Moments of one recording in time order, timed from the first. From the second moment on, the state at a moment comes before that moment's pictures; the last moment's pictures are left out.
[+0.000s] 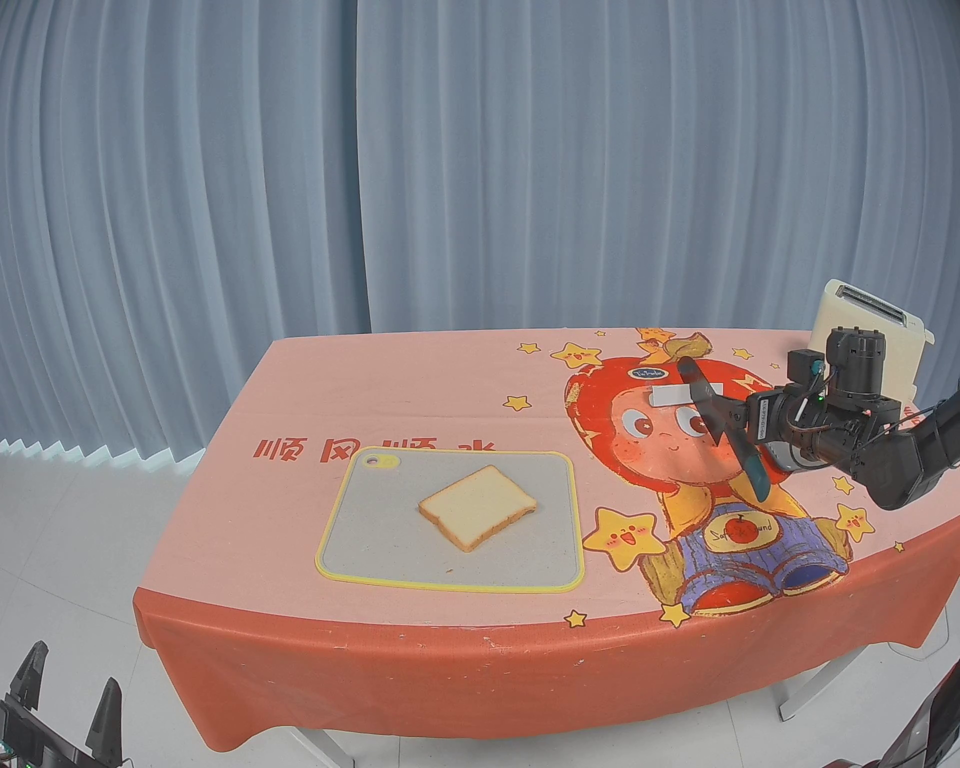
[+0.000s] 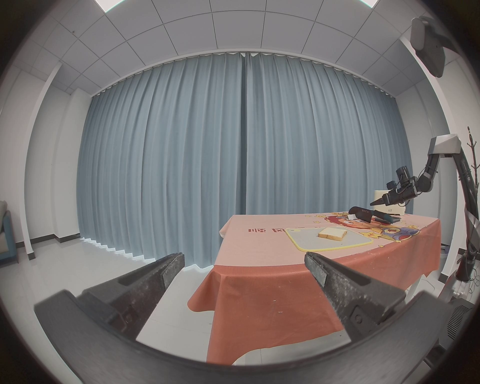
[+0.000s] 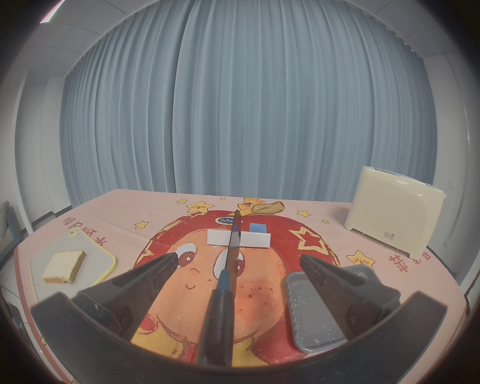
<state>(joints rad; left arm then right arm) 0.01 0.02 -0.02 0.00 0.01 -0.01 0.15 1.92 -0.86 -0.70 -0.03 -0.02</state>
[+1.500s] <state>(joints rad) 0.01 0.02 -0.02 0.00 0.01 -0.01 0.17 1.97 -0.82 -0.72 -0.04 -0.01</state>
